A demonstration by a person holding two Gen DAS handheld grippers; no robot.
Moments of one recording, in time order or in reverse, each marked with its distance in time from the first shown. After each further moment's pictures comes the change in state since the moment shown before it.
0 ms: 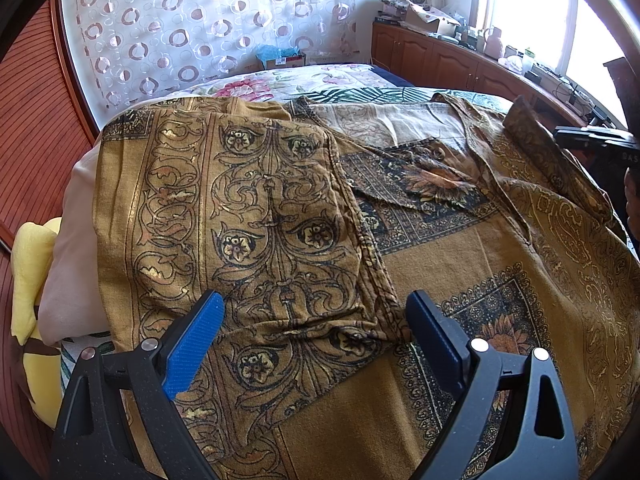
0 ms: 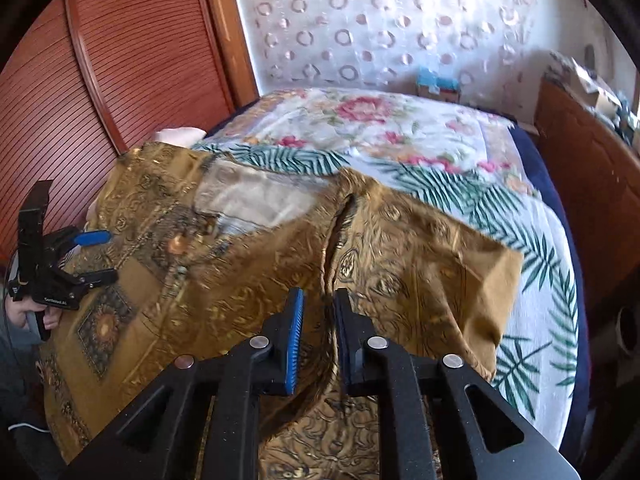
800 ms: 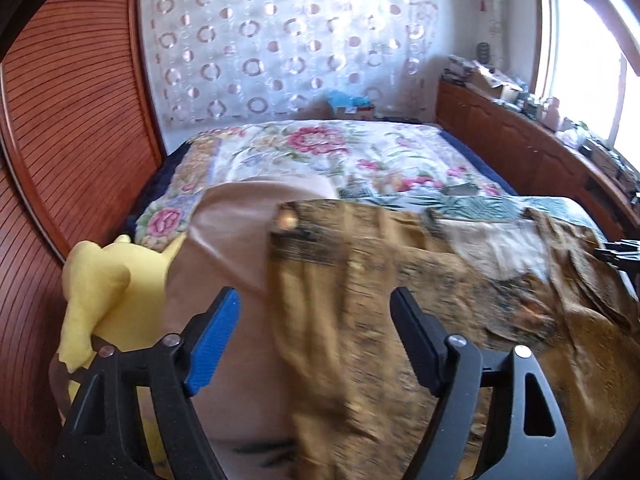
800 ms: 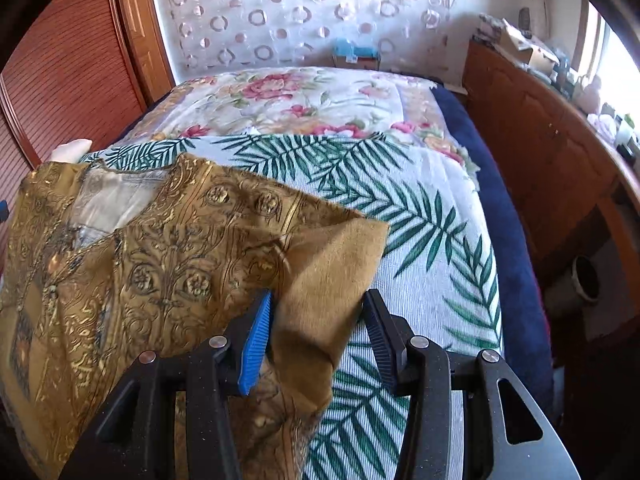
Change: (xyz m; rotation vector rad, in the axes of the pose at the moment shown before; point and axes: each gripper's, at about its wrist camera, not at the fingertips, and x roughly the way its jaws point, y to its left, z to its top) left arm -0.023 0.102 0.056 -0.177 -0.161 0.167; right arm 0.040 -0.081 -0.006 0.146 0.096 -0.237
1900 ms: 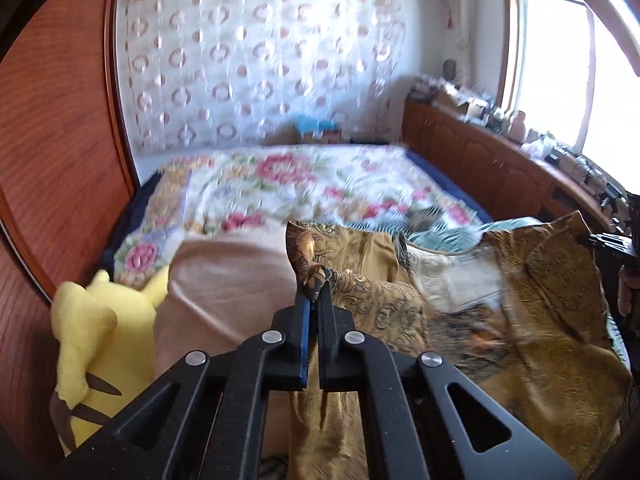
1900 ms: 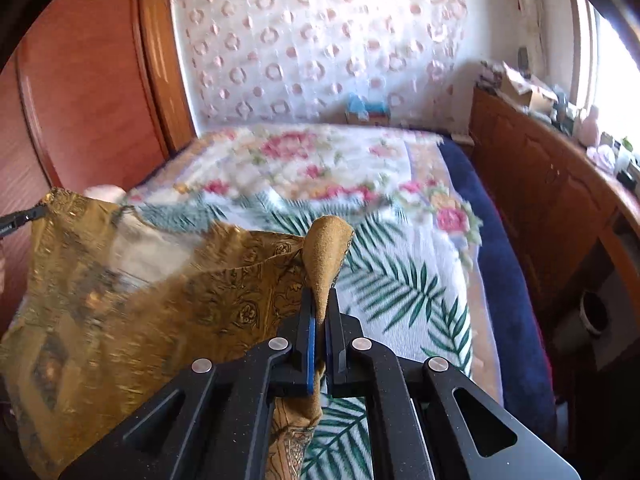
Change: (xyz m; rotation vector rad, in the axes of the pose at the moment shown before) left arm -0.054 -0.018 0.025 0.054 -0.102 -0.137; right arm -0.063 -0.010 0.005 -0.009 -0.241 0.064
